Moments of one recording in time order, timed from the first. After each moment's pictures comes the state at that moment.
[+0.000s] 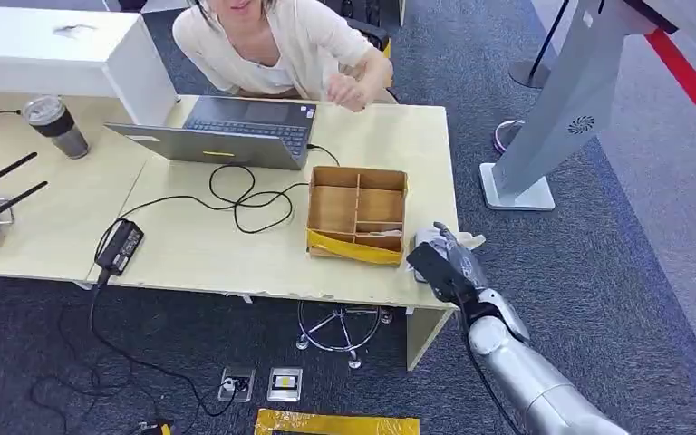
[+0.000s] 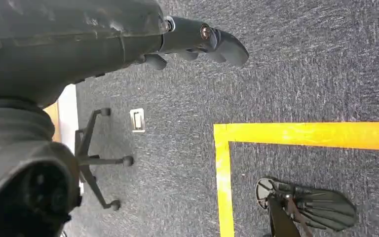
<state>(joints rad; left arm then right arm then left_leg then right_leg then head) -0.16 0.29 -1.17 -0.17 1.11 0.10 0.09 -0.66 -0.07 0.71 -0.48 0.44 -0.29 -0.37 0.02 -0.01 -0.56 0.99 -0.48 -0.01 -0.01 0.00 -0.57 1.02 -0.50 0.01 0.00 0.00</state>
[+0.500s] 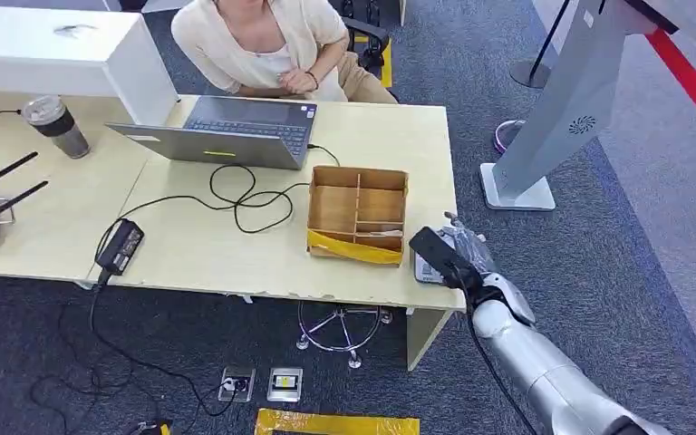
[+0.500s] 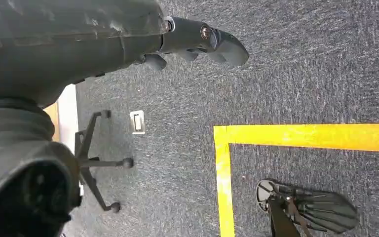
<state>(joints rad) -0.16 0.30 -1.17 -0.17 1.10 0.09 0.09 -0.74 -0.06 0.73 -0.40 0.49 -0.29 -0.30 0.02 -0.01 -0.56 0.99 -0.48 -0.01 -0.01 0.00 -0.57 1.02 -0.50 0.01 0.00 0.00</state>
